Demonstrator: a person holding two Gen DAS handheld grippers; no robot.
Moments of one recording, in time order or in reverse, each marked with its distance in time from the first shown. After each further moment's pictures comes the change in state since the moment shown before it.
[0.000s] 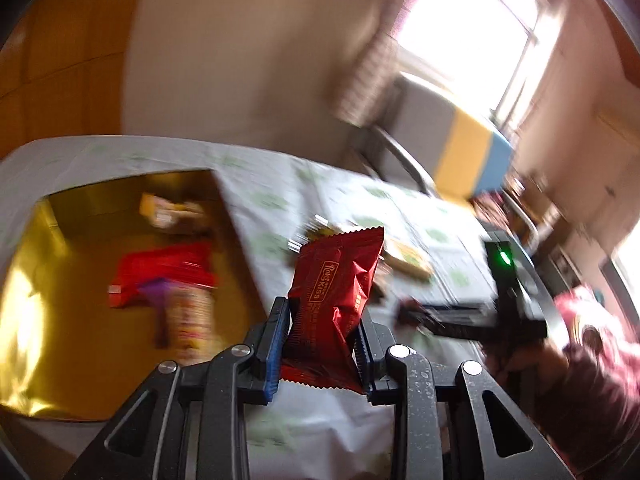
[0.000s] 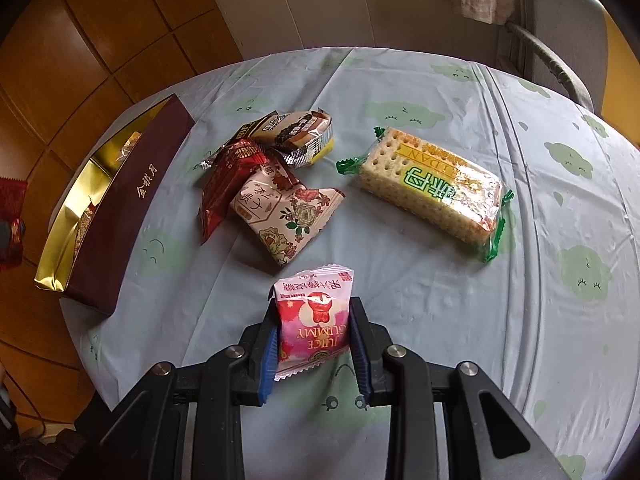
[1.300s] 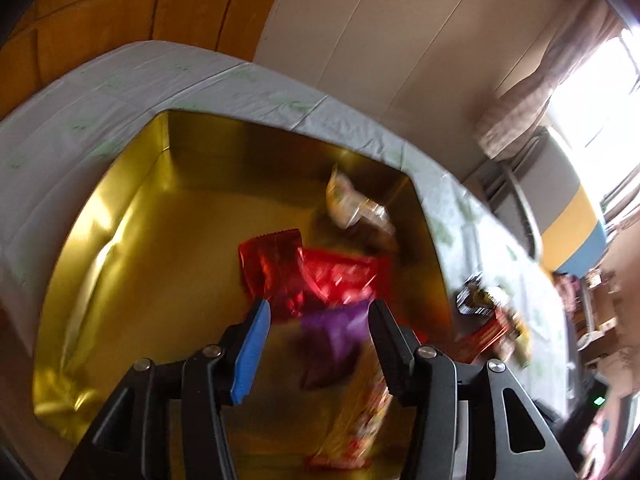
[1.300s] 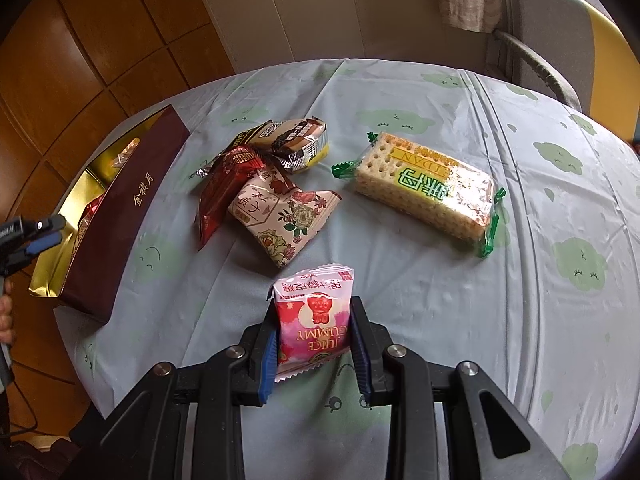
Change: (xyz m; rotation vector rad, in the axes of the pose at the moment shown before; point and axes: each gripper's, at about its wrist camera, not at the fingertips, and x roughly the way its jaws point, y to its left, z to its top) left arm 0.041 0.118 0.016 -0.372 0.108 0.295; right arm -0.007 0.000 -0.010 0.024 -0.058 -0.029
